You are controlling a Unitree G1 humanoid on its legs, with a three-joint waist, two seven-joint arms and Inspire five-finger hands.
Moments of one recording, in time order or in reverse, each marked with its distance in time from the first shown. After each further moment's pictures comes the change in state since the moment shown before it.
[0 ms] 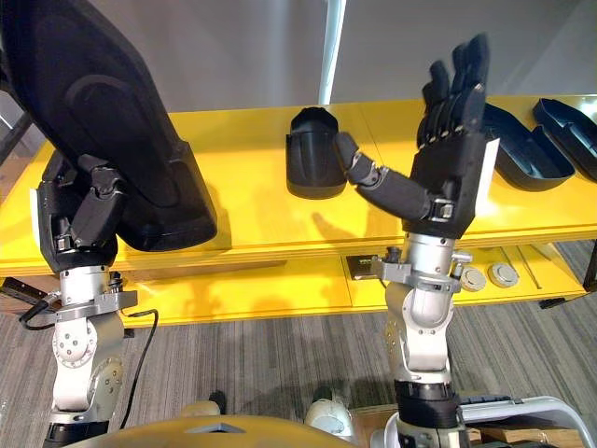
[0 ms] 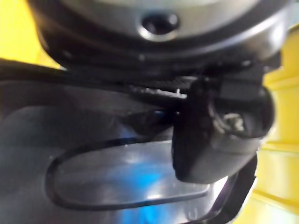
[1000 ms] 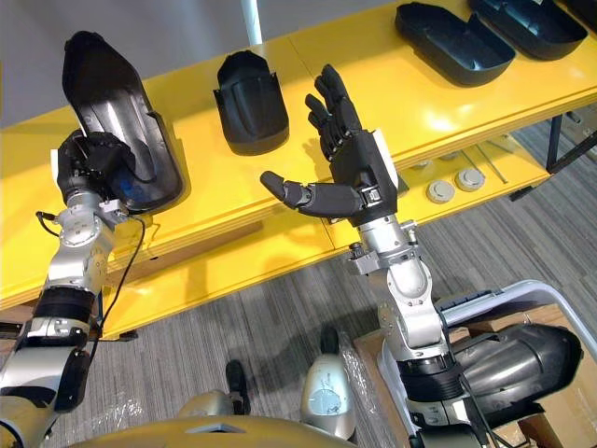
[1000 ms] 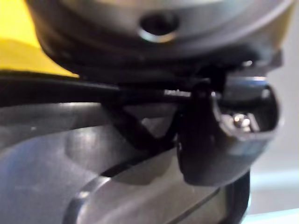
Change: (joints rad) left arm -0.731 0.302 0.029 0.870 -0.071 0.351 0.222; right arm -0.181 -0.164 0.164 0.081 0.184 0.221 0.300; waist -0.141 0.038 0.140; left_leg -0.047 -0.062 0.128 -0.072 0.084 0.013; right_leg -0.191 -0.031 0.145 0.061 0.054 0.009
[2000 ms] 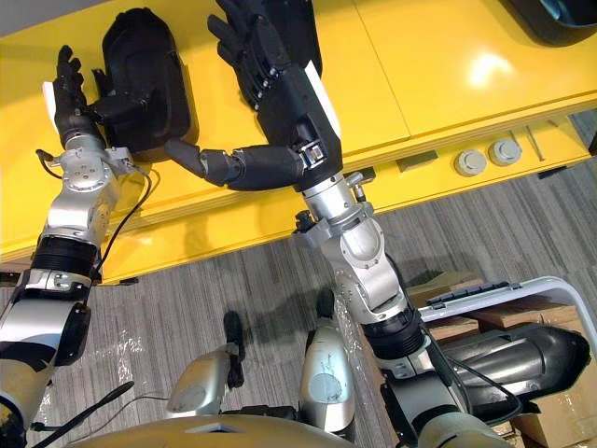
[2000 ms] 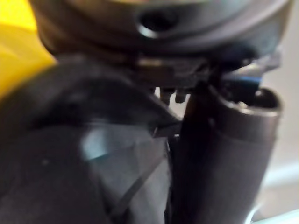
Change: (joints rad) left arm -0.231 0.029 -0.115 -0.006 0.124 0.102 0.110; right arm -0.250 0.079 0.196 -0.039 0.022 0.023 -0.056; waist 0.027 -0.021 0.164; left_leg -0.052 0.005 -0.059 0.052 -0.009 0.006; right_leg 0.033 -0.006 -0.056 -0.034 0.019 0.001
